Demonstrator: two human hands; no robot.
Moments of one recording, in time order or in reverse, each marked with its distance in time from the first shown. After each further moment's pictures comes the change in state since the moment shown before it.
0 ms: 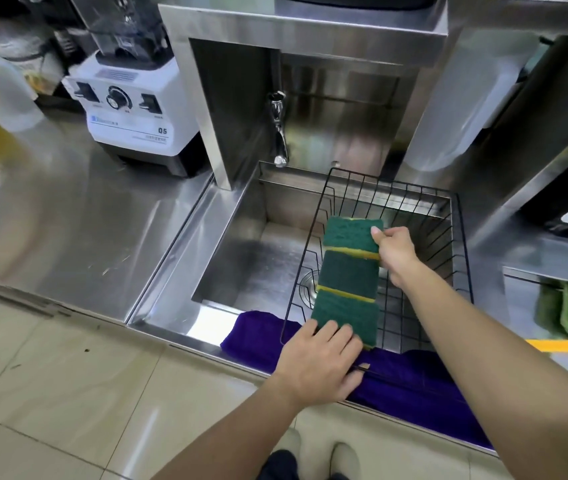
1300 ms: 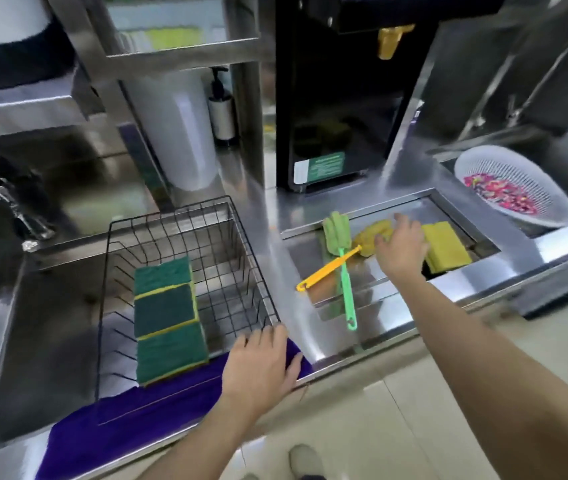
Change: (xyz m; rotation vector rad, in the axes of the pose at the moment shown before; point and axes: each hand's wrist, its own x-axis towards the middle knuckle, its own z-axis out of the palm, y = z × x) left_hand 0.072 0.115 0.018 -0.066 -0.201 0.145; right_hand -0.070 0.122 -0.287 -0.451 0.781 0.000
